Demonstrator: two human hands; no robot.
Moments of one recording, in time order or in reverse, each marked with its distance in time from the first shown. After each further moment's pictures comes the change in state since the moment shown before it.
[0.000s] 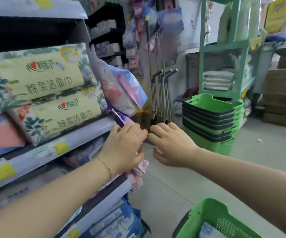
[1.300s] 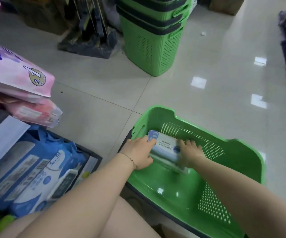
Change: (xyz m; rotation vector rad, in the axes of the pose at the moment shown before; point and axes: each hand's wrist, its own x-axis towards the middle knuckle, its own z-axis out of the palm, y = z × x) left_hand -0.069 0.290 0.263 -0.704 -0.971 0.341; right_hand -0.408 -0.058 0.232 0.325 -1.346 1.094
